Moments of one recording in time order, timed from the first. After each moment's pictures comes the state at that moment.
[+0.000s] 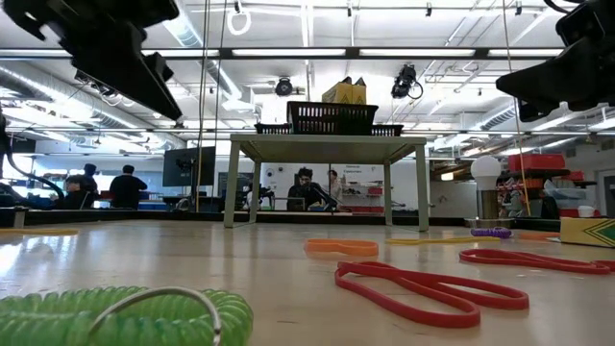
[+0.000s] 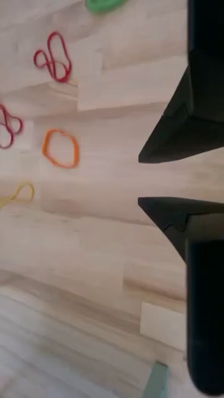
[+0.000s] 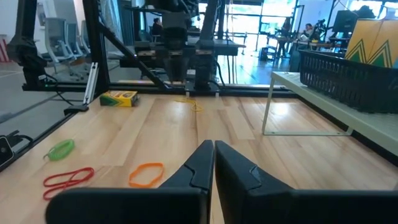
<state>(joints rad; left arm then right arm) -0.48 1.18 0.66 -0.30 -0.47 -0.37 0.46 0.34 0.01 0.28 0.47 -0.02</state>
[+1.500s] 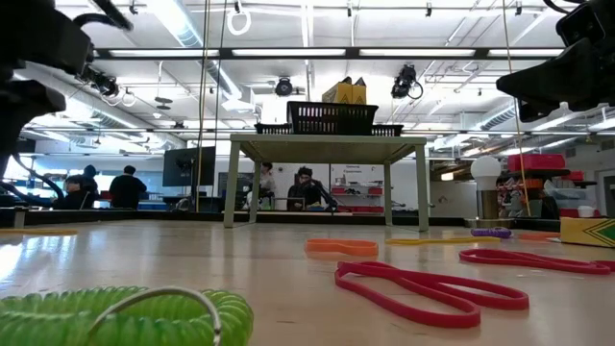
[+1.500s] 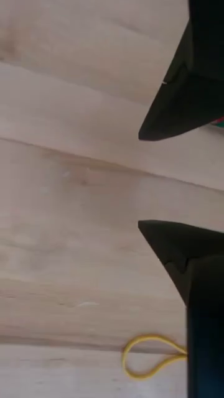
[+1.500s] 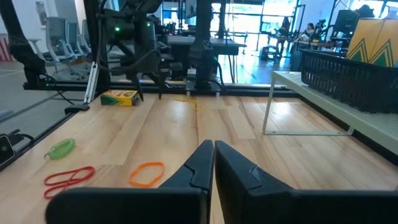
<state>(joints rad) -0.78 1.57 0.90 -0.81 -0.24 -0.96 0.46 0.34 0.01 0.28 0.46 -0.02</state>
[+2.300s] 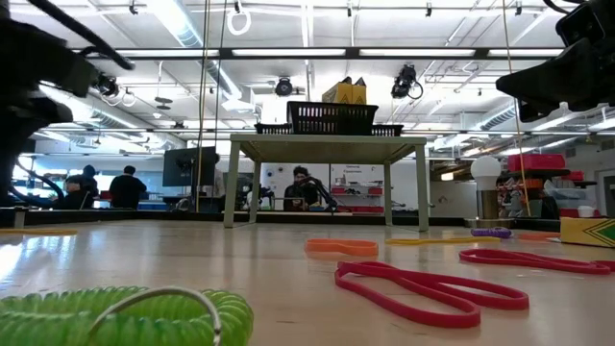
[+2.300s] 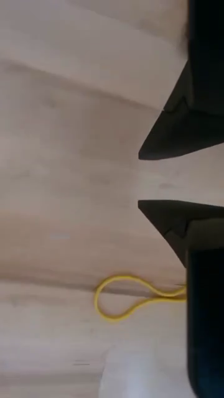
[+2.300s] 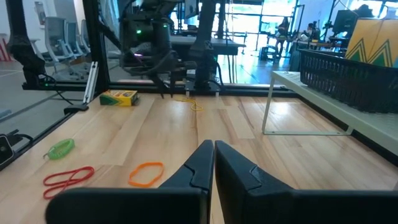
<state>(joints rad) -0.71 1.41 0.74 -0.85 -0.23 -0.90 0.46 0.34 0.01 0.28 0.47 -0.02</state>
